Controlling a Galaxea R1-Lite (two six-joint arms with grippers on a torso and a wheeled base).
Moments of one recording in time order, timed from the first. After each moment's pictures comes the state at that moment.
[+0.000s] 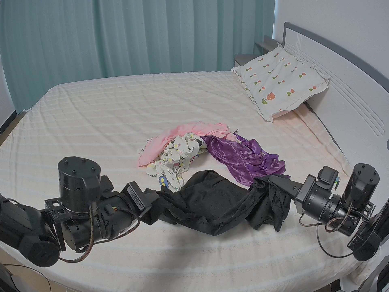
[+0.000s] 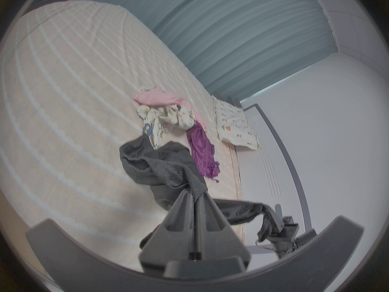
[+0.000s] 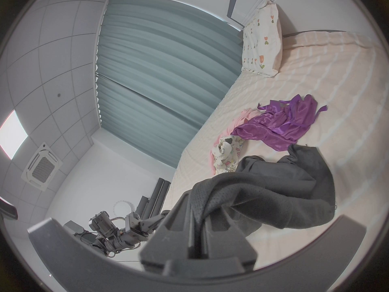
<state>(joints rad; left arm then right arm) -0.63 1.62 -0.49 -0.71 0.07 -1.05 0.50 1.77 -0.22 -1.49 0.19 0.95</state>
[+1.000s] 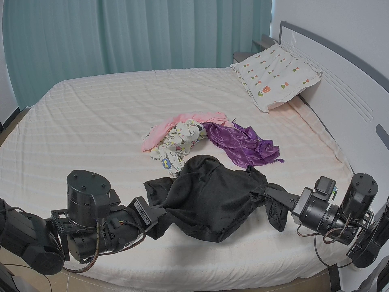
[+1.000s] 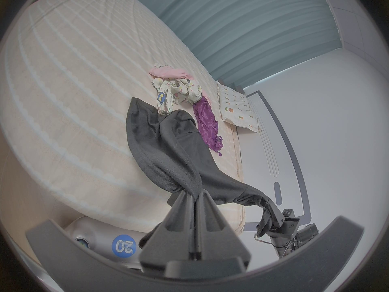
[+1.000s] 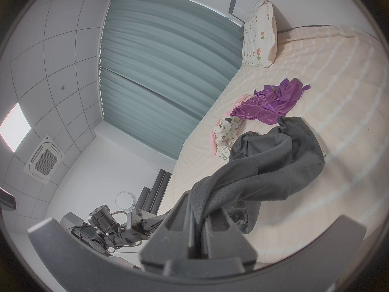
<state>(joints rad) -0.69 1.64 -0.45 -0.71 0.06 -1.10 0.55 1.79 -0.15 -1.55 0.17 0.94</state>
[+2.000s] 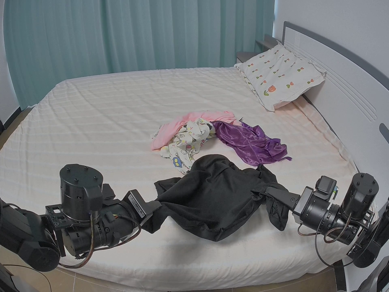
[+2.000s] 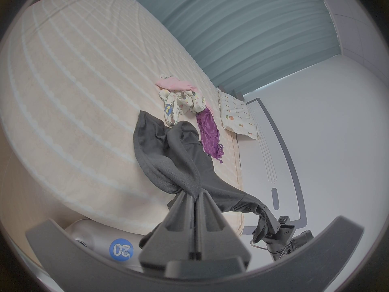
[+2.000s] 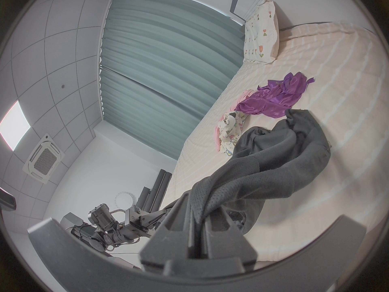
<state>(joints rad) -0.66 1.61 -0.46 -0.71 0.06 -1.11 0.55 1.79 -0.15 -1.55 0.17 0.94</state>
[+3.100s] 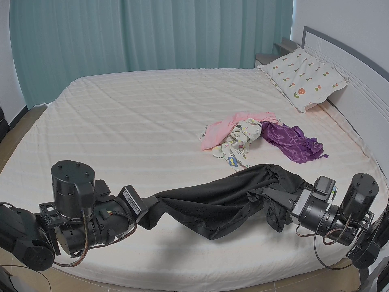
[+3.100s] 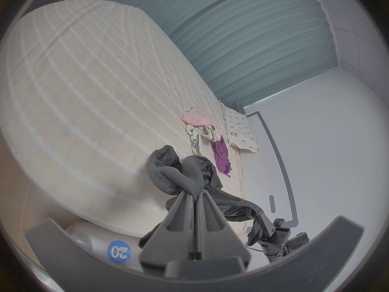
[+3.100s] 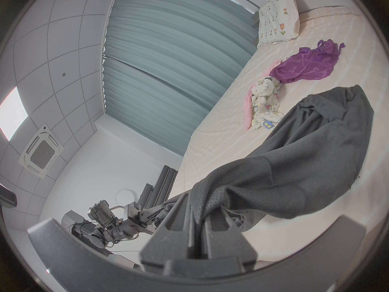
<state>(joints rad) -0.65 1.58 -0.46 -0.71 0.06 -1.10 0.57 1.79 -0.16 -1.55 0.17 0.93</state>
